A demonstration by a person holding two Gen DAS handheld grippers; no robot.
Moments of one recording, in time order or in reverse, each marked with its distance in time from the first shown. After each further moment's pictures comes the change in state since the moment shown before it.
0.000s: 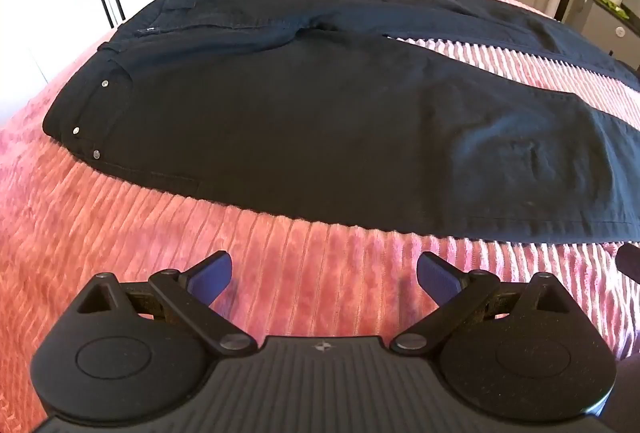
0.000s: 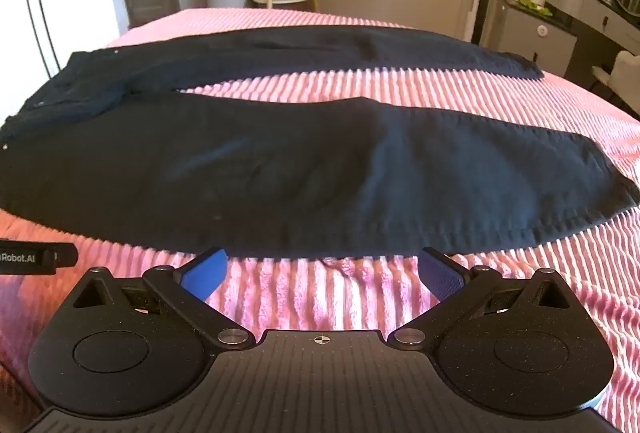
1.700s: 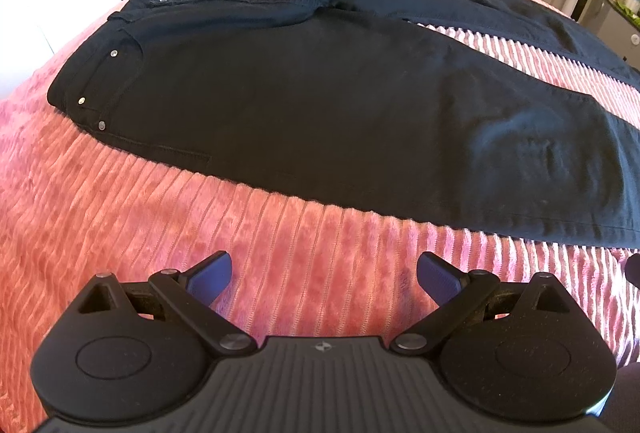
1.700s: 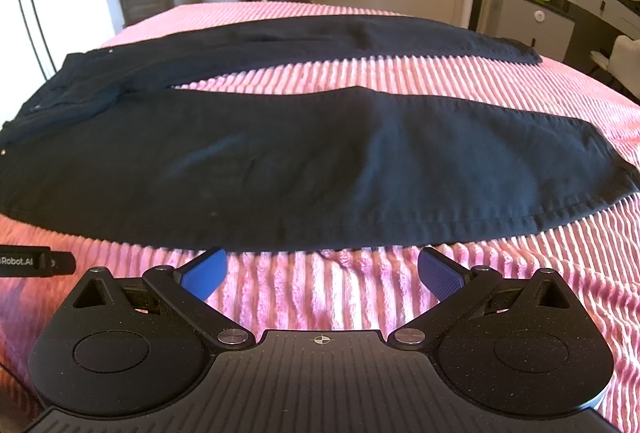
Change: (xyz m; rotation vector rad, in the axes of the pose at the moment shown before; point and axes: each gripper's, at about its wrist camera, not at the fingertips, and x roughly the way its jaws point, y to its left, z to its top) left arm 0.007 0.011 0.004 -0.065 0.061 0.003; right arm 0.004 -0.006 -0.001 0.032 0.029 0.007
